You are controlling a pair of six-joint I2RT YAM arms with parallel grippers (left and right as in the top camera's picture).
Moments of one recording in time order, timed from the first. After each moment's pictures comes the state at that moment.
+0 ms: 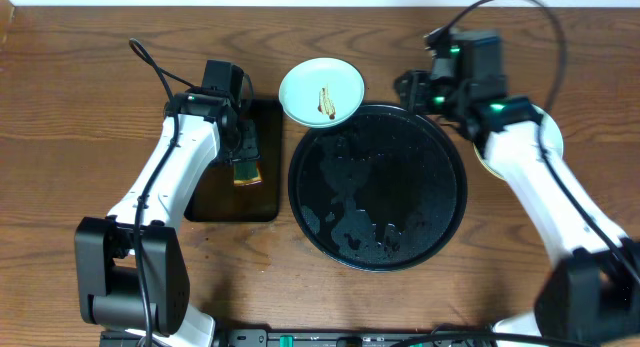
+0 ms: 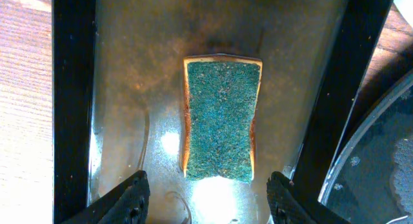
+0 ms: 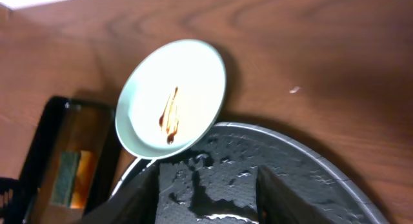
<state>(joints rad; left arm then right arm) -0.14 1.72 1.27 -0.91 -0.05 -0.30 0.26 1.69 1.30 -0.39 -0.28 0.36</state>
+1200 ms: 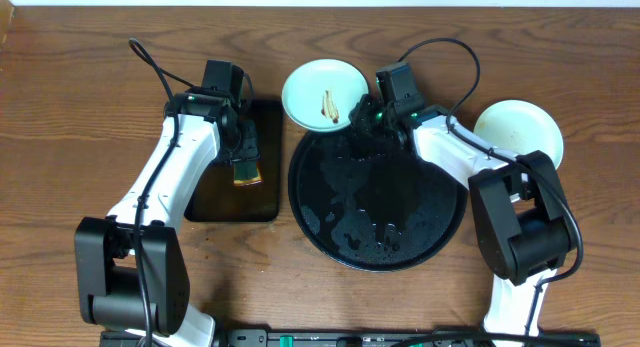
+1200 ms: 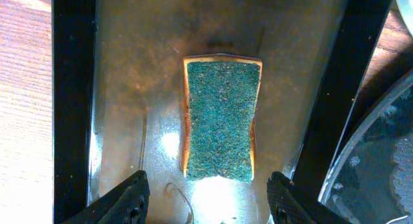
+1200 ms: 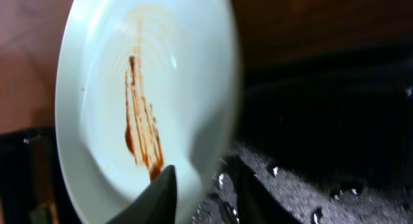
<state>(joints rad) -0.14 1.72 1.27 -0.91 -0.05 -0.30 0.41 2.05 1.30 -0.18 -0.22 0.83</state>
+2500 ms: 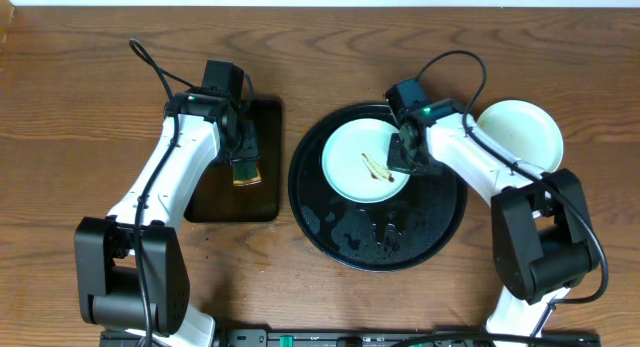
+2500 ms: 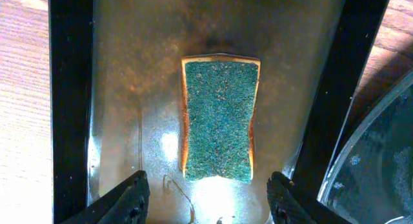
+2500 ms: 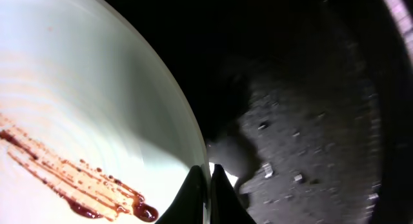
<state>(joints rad) -0.14 1.72 1.27 -0.91 -0.05 -0.30 0.39 1.94 1.31 -0.84 0.10 0.58</state>
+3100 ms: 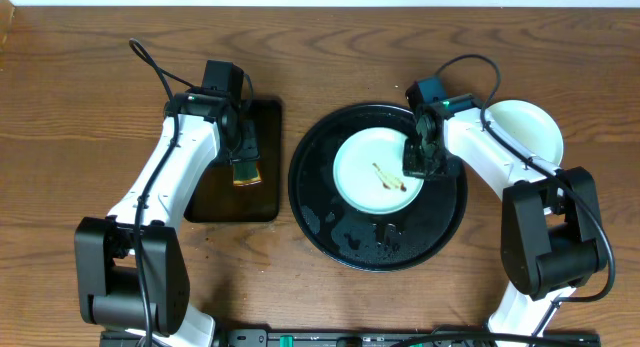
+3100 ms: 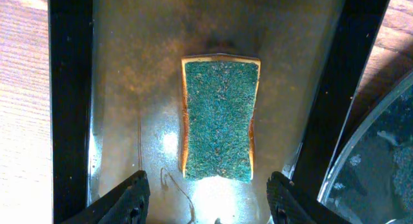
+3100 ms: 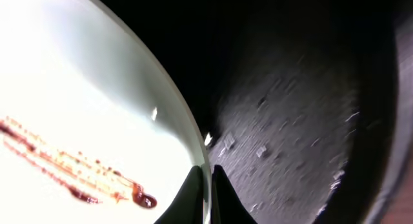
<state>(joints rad) -0.14 1.72 1.27 -0.91 -0.05 -0.30 0.31 1.94 1.31 -0.96 -0.02 0.46</state>
